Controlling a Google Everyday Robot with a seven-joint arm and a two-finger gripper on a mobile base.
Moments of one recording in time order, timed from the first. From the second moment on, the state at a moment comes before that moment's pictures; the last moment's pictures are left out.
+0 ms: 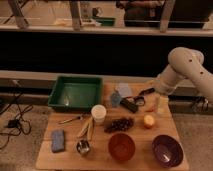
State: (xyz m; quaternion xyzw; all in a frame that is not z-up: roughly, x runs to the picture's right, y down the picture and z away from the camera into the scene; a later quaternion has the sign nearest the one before) arm 0.233 0.055 0.706 -0.35 -0.16 0.02 0.93
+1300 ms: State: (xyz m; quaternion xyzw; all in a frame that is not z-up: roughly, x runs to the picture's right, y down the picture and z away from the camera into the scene) arm 0.185 0.060 0.741 -0.25 -0.18 0.00 0.95
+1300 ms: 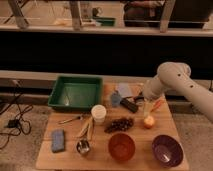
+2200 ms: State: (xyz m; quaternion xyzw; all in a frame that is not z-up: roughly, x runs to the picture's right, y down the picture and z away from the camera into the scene) arm 0.130 0.057 0.808 -0.25 -0.22 -0.03 0.94
